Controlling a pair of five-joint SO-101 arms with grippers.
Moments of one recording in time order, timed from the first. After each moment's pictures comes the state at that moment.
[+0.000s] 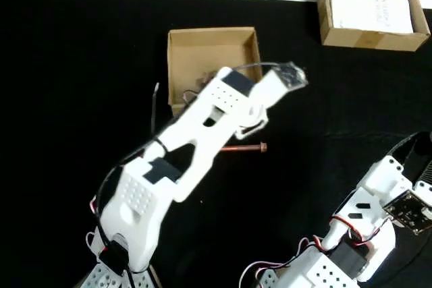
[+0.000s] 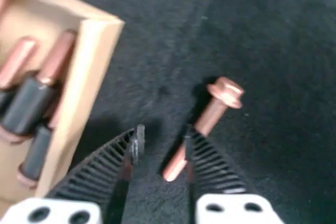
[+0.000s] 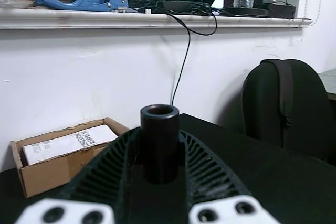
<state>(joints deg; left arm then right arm) 31.0 38.3 -29.1 75.8 -26.3 36.1 -103.6 95.6 4.6 0.0</state>
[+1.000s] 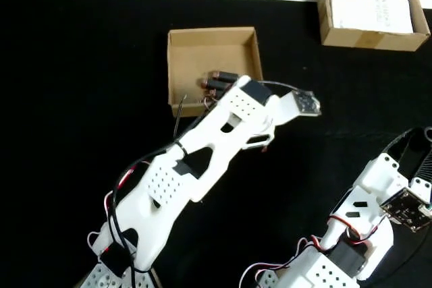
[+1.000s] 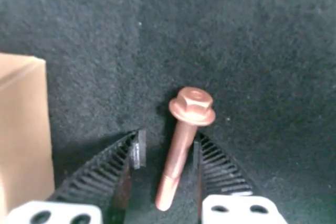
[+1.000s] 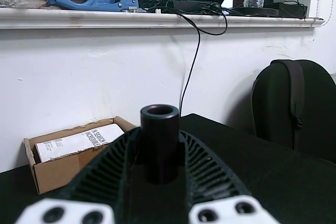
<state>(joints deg) 34.5 55.8 -48.7 84.2 -38.2 34.5 -103.6 95.6 4.6 0.0</state>
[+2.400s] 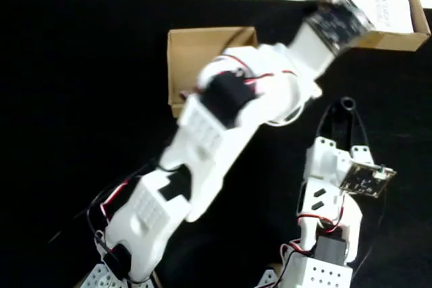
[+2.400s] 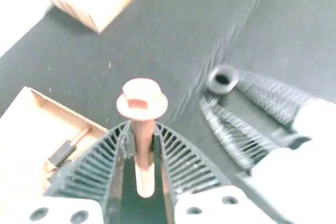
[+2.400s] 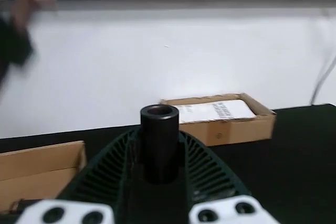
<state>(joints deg) 41.5 34.5 -92.6 99.5 -7.2 7.0 -103.6 95.6 9.7 0.0</state>
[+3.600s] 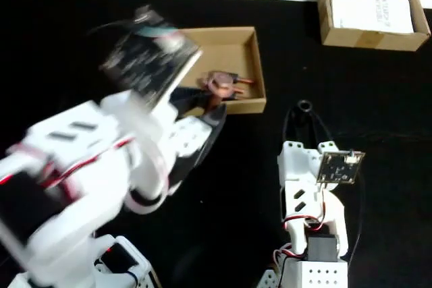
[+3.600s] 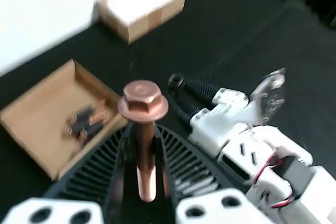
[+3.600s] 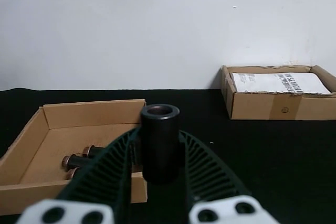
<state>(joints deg) 36.3 -27.8 -35.6 96.6 0.8 -4.7 -103.6 95.6 17.5 0.0</state>
